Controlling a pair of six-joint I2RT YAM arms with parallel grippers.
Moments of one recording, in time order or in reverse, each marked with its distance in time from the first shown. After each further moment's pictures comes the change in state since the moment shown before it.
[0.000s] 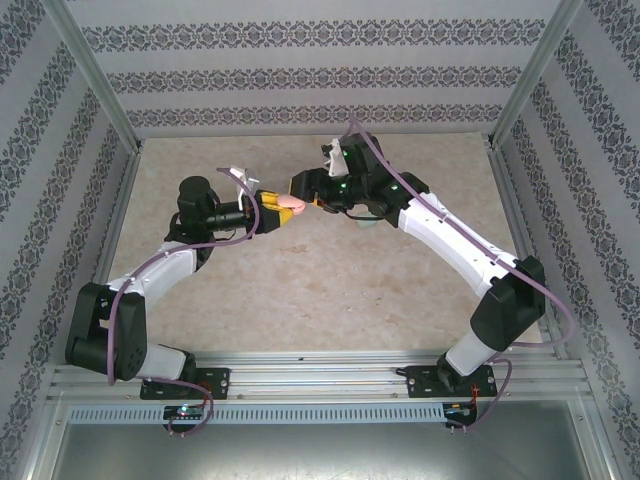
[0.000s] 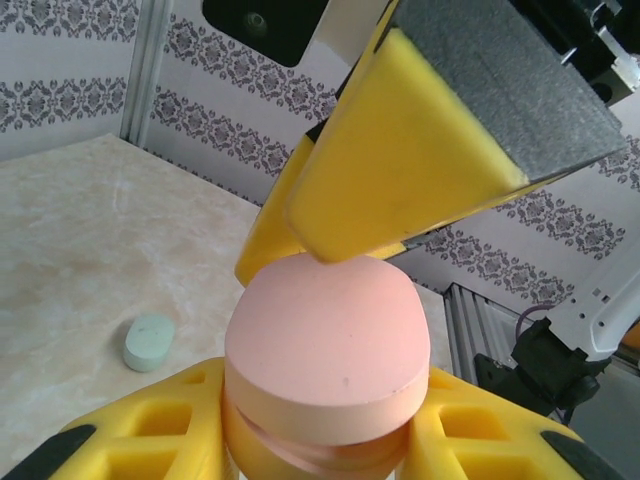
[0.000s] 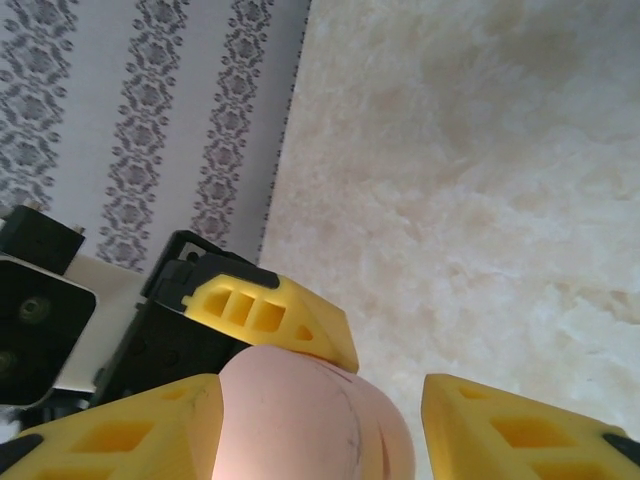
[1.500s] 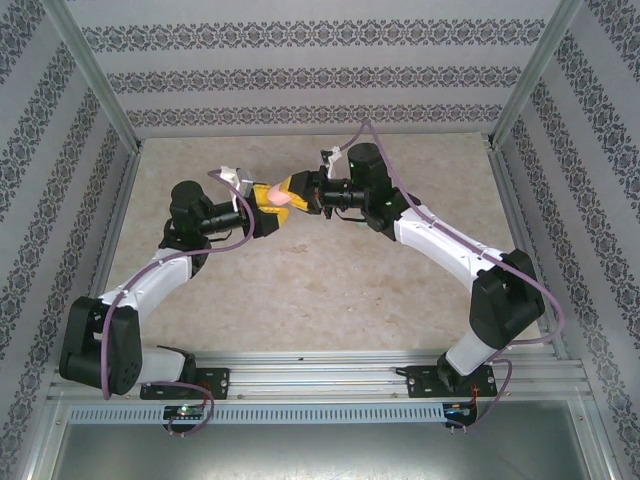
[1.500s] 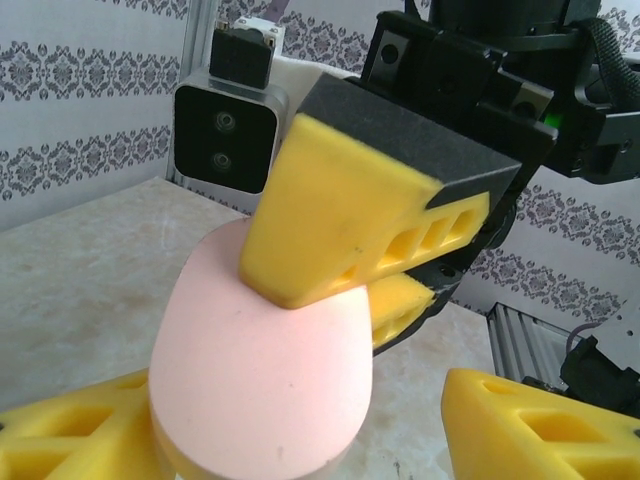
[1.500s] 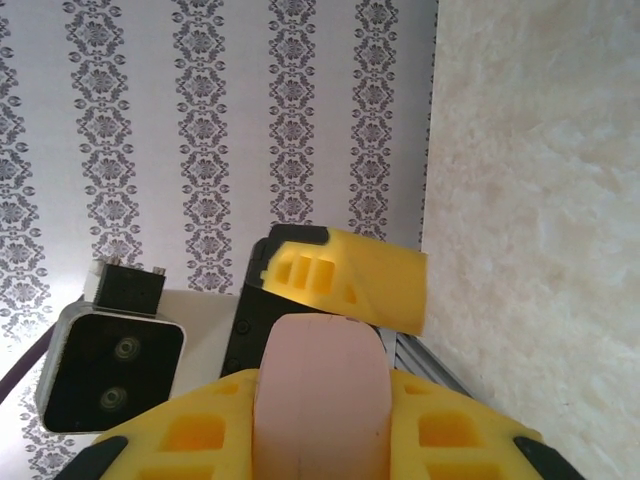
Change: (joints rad) left arm 0.007 -0.083 -0.041 0.017 -0.088 0.046; right arm -0.026 0.008 -0.227 0.526 -0.235 0.449
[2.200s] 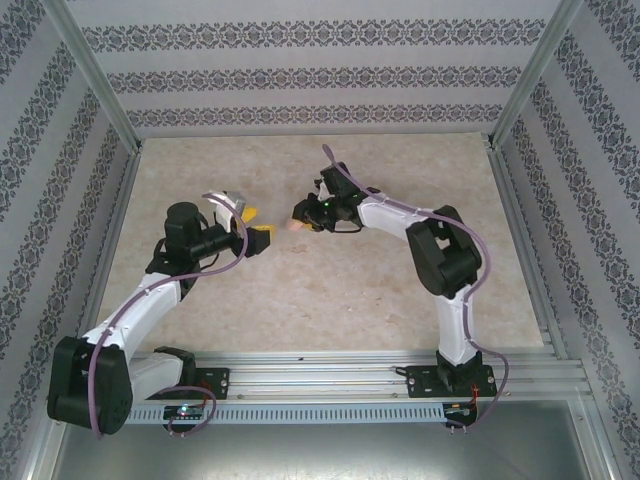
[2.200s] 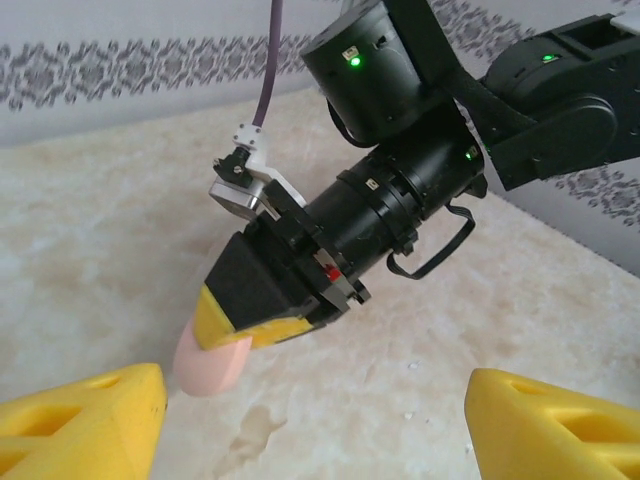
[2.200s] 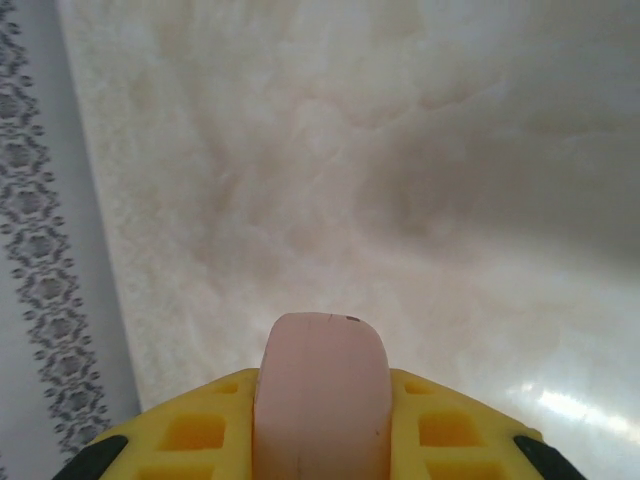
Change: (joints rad) left arm 0.032 -0.192 -0.153 -0.341 -0.309 0.201; right arm -0.050 0.484 0.197 -0.291 0.195 -0.398
